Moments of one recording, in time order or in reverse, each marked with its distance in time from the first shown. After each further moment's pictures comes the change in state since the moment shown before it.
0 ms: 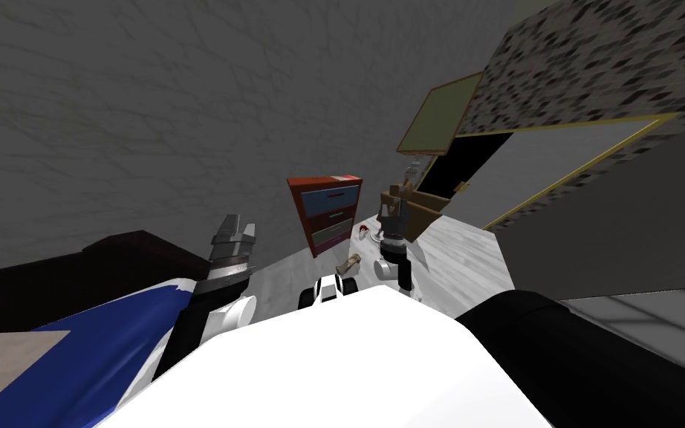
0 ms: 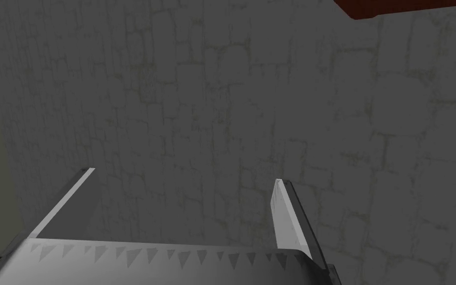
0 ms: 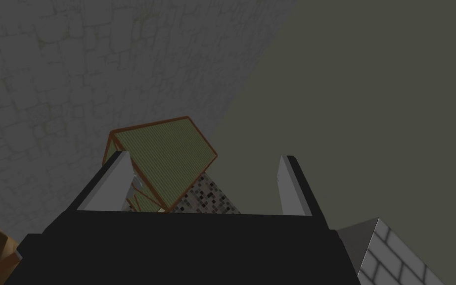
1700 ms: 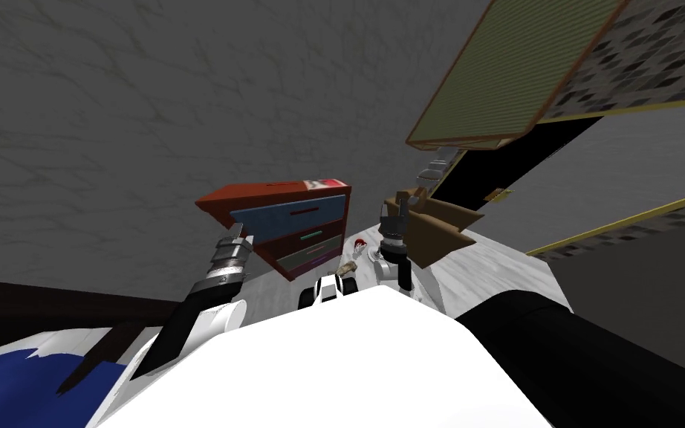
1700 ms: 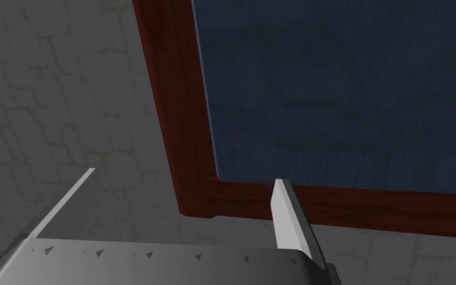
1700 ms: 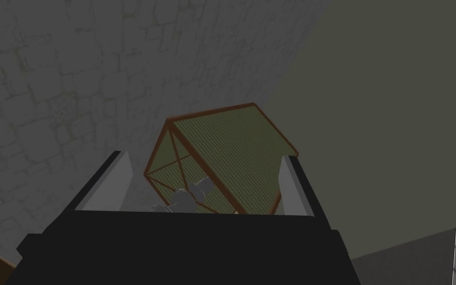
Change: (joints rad) left arm 0.016 0.004 0.083 0.008 0.066 0.282 0.010; right arm 0.000 0.000 0.000 0.000 0.000 0.000 0.000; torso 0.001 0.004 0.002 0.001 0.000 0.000
